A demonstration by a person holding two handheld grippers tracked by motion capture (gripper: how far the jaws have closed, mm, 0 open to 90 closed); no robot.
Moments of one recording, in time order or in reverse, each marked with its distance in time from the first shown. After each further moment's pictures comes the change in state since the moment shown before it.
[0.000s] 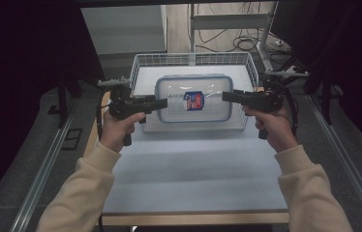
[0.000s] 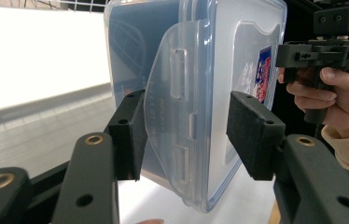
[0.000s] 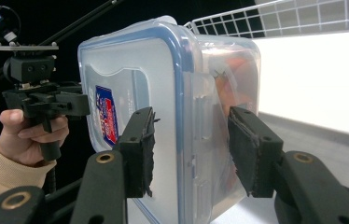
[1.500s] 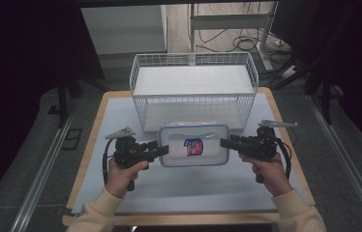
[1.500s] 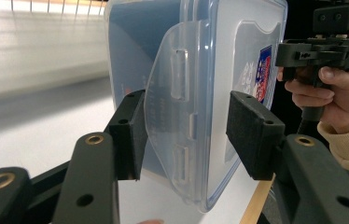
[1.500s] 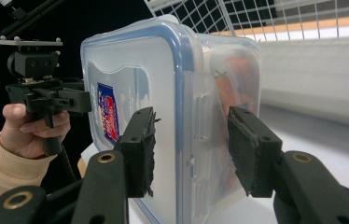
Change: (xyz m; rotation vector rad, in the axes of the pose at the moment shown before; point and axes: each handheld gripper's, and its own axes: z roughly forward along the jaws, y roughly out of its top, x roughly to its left) left arm -0.012 -0.124 0.000 0.049 0.000 -0.068; right arm -0.004 -0.121 -0.008 0.064 0.021 0.042
